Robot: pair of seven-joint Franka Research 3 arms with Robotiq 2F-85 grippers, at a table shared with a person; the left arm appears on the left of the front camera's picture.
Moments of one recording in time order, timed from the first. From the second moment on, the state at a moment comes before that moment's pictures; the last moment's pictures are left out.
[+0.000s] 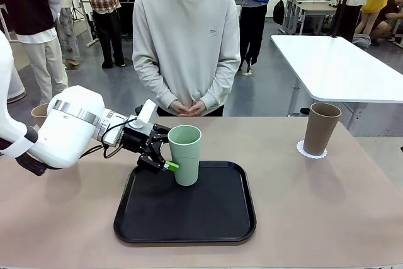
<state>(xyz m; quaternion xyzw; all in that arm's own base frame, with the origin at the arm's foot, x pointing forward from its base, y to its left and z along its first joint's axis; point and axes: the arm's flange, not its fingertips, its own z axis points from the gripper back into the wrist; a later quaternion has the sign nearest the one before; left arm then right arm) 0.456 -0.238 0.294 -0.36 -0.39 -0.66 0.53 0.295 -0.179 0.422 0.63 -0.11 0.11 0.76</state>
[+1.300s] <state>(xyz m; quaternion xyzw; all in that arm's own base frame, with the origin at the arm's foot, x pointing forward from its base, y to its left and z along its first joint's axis) 0.463 -0.254 0.305 -0.36 -0.41 -0.66 0.51 0.295 -0.179 0.422 0.63 -0.11 0.11 0.76</state>
